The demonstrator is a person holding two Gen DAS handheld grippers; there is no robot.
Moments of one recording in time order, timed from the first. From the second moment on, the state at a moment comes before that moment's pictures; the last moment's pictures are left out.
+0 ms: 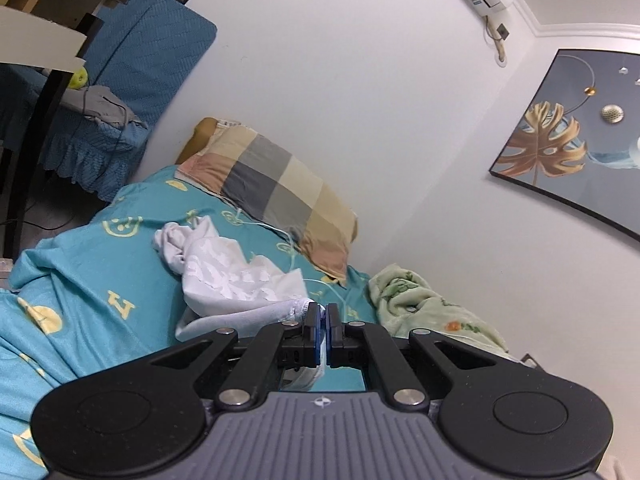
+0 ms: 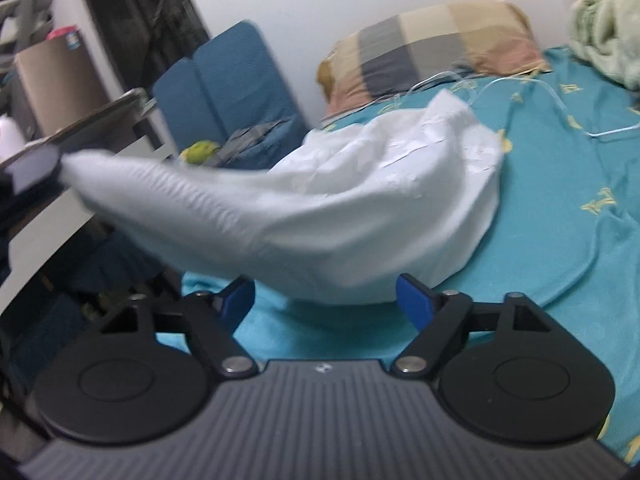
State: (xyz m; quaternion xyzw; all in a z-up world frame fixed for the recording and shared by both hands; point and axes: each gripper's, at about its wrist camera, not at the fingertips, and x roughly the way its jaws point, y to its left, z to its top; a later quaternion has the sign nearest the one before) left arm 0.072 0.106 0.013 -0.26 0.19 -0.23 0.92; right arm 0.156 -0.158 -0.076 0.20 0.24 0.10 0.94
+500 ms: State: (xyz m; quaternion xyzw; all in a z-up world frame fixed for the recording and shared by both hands) left arm 0.092 0.088 -0.012 -0.25 0.24 -0.21 0.92; right arm 0.141 -0.199 -0.081 0.23 0.26 -0.08 0.93
